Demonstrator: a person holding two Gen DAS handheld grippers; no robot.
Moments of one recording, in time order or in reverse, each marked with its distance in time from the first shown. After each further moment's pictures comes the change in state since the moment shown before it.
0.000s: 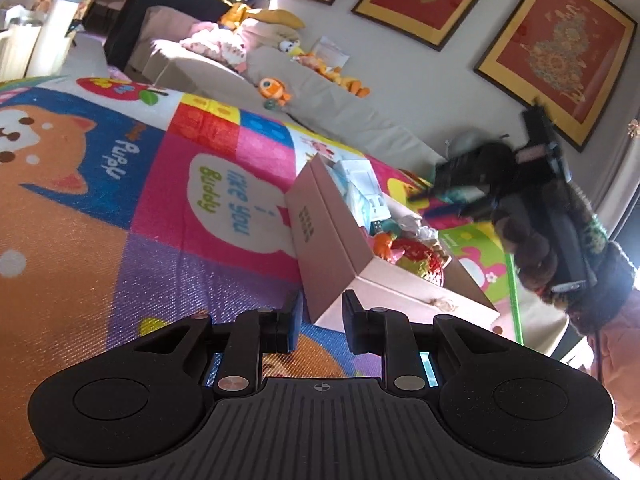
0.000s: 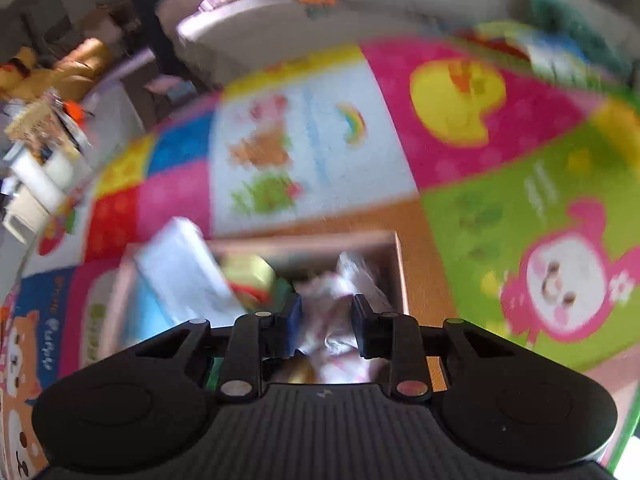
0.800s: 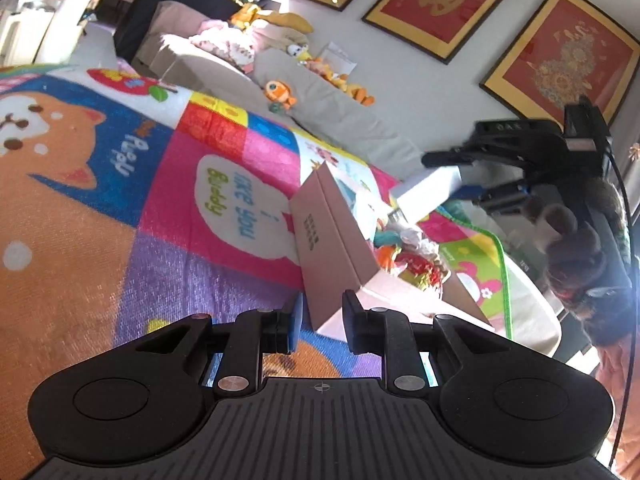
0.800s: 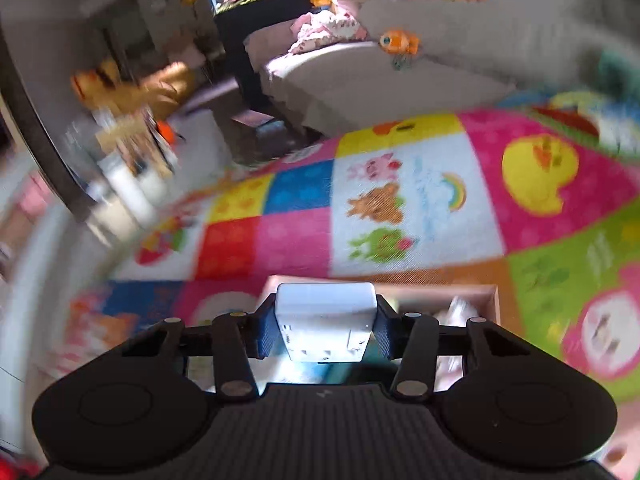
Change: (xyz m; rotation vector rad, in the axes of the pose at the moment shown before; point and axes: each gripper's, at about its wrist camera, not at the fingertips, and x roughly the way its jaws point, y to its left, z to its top) left arm -0.004 0.007 0.004 -0.050 -0.025 -0.008; right arm -0.044 0.020 0.006 0.017 -0.018 0.253
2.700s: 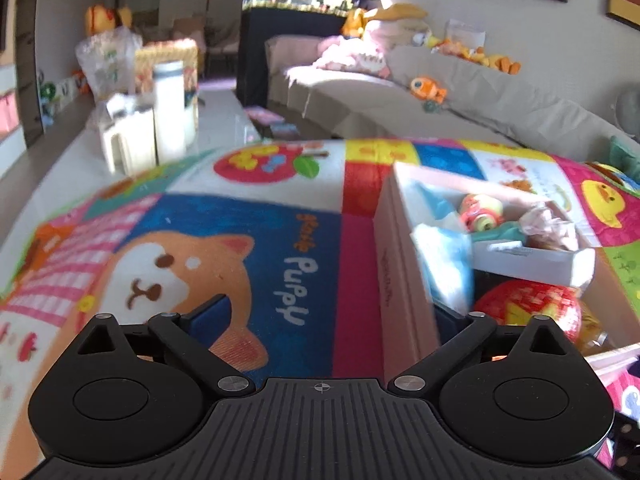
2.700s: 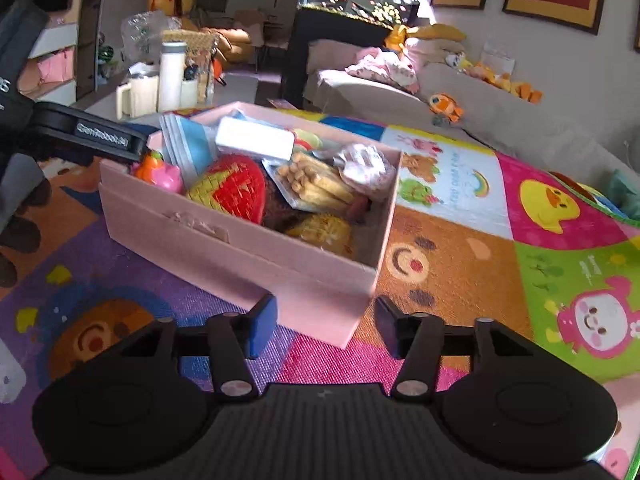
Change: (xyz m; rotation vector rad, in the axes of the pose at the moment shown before) left arm 0.038 0.004 0.079 0.239 0.006 0.620; right arm 0.024 0.040 -0.177 -0.515 -0.132 -0.218
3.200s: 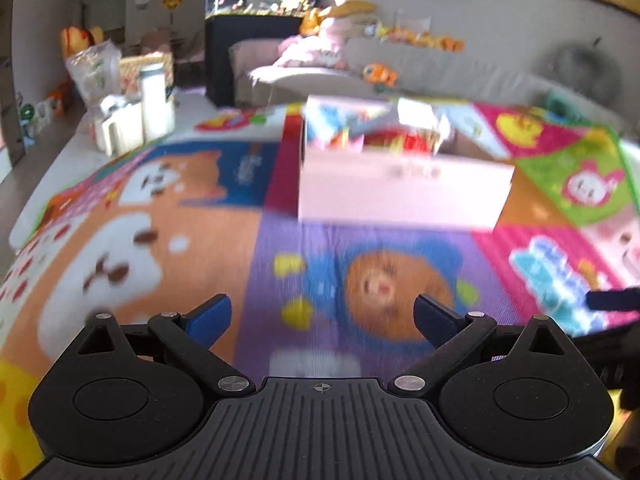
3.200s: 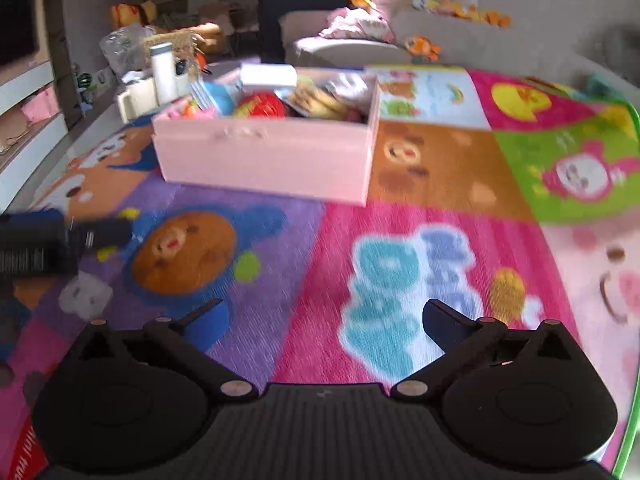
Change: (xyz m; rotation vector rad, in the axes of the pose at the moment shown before) left arm -0.108 -0.041 -0.113 0.091 0.044 -0.049; right arm -0.062 0.003 -0.070 0.225 0.103 0.029
